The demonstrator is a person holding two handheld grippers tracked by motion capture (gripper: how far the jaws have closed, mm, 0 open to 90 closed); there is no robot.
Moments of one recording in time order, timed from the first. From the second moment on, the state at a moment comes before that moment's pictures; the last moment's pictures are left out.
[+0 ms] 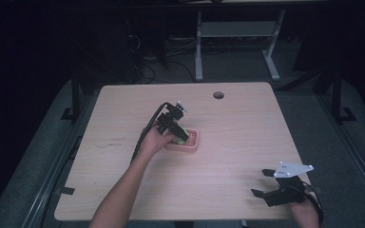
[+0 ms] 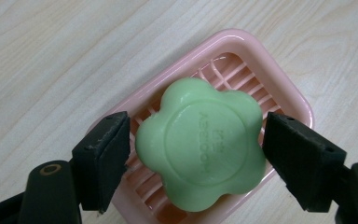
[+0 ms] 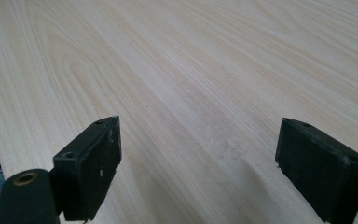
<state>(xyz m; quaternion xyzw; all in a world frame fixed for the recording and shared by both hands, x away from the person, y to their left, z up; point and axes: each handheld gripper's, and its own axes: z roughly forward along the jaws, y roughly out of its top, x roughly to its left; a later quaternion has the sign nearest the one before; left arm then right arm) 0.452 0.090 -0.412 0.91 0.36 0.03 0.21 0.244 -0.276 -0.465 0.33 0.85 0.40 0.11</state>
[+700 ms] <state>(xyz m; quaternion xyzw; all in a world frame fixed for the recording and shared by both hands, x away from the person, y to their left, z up) 0.445 0.098 -0.401 0.91 0.35 0.04 0.21 0.244 -0.276 -0.465 0.33 0.85 0.40 0.11</state>
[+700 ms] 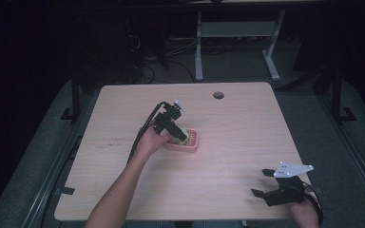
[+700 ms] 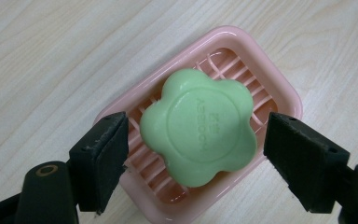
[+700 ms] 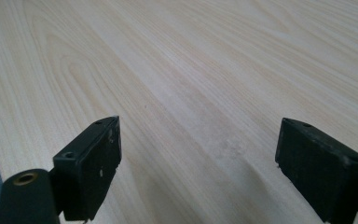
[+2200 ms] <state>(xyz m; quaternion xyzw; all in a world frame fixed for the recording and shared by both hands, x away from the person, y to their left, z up) 0.402 0.130 -0.388 0.91 0.34 0.05 0.23 0.248 -0.274 -0.466 0.34 0.85 0.39 0.11</state>
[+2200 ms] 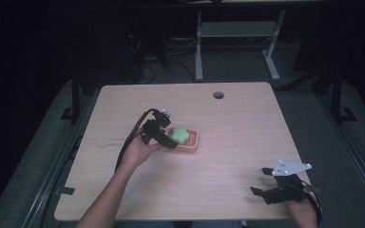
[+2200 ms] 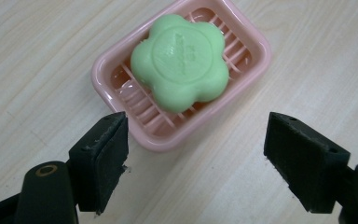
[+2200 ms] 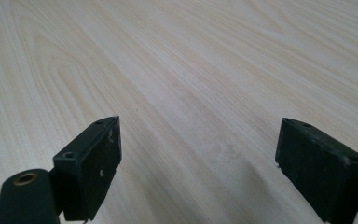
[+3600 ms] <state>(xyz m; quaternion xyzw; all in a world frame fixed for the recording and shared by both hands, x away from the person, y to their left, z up) 0.362 0.167 -0.398 0.91 0.33 0.06 0.23 0.250 -0.277 -0.468 0.35 0.84 0.39 0.12</state>
